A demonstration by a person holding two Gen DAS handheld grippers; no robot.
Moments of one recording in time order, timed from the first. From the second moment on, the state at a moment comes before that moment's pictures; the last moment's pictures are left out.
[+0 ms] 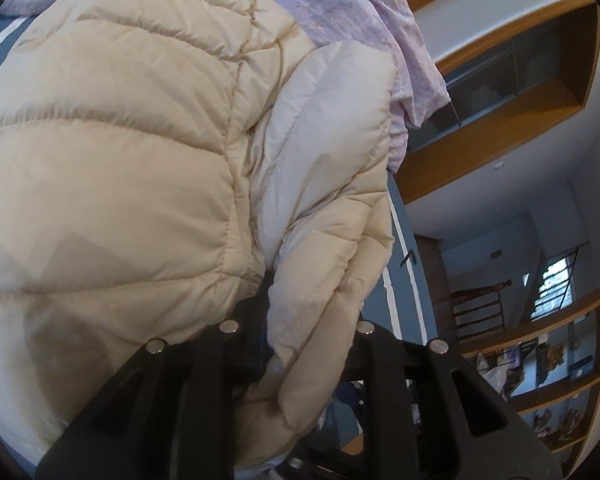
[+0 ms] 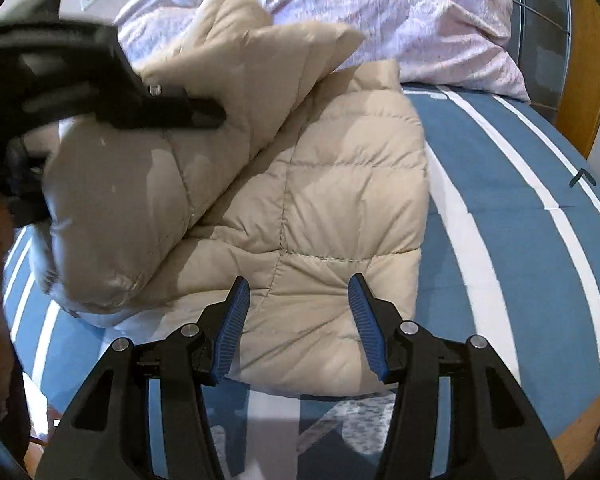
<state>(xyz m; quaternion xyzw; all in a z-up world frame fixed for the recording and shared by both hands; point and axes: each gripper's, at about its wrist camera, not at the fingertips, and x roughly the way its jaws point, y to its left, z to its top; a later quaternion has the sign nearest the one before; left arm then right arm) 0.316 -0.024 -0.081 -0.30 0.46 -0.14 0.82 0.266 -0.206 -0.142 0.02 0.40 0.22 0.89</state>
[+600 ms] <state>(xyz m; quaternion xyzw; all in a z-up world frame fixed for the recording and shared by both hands) 0.268 -0.012 -0.030 -0.25 0.42 -0.12 0.86 0.275 -0.211 -0.143 0.03 0.41 0.21 0.89</state>
